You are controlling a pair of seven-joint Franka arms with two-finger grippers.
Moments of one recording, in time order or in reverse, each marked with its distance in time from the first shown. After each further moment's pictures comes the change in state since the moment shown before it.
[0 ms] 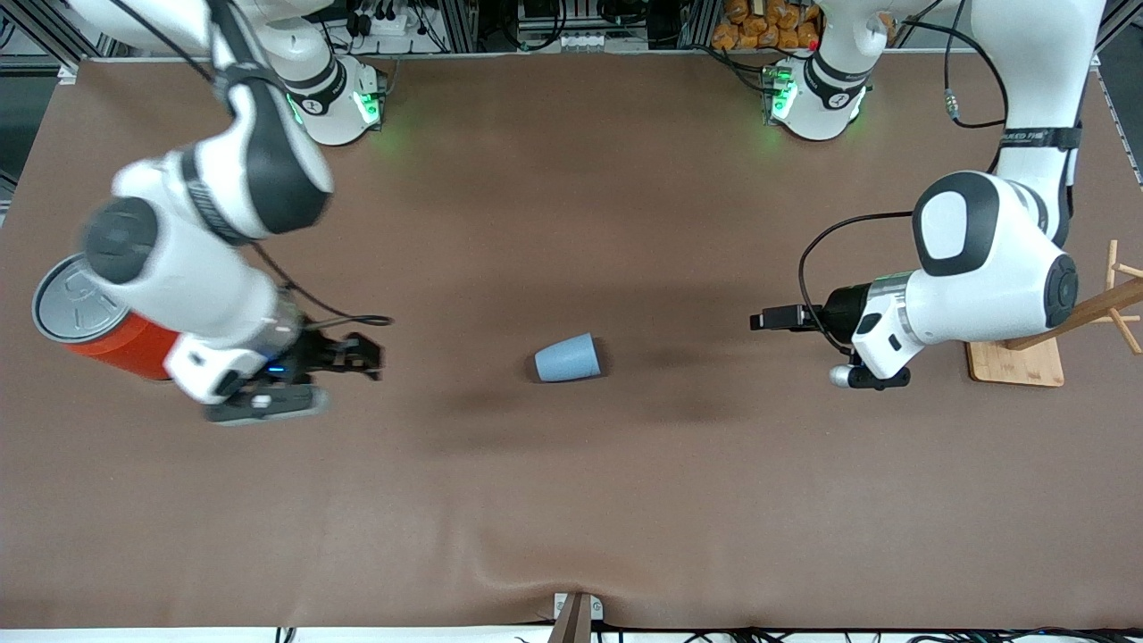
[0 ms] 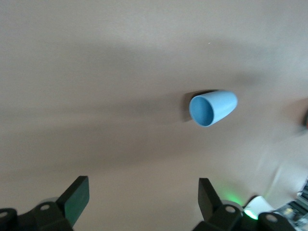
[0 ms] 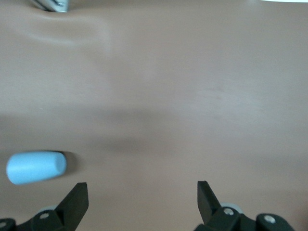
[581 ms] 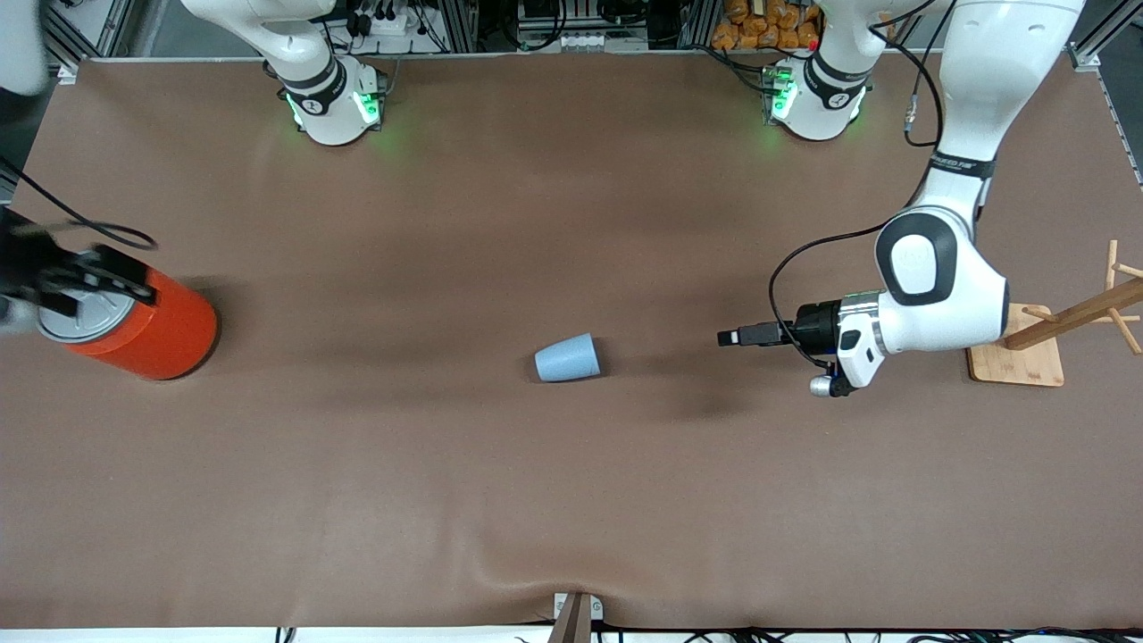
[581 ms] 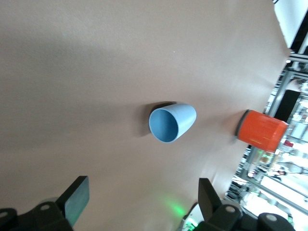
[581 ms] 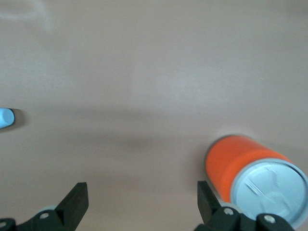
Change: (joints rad) left arm -0.002 0.077 -0.001 -0.141 -0.413 0.135 0.256; right arm -0.146 -0.239 -0.158 -0.018 0.001 -0.284 -0.281
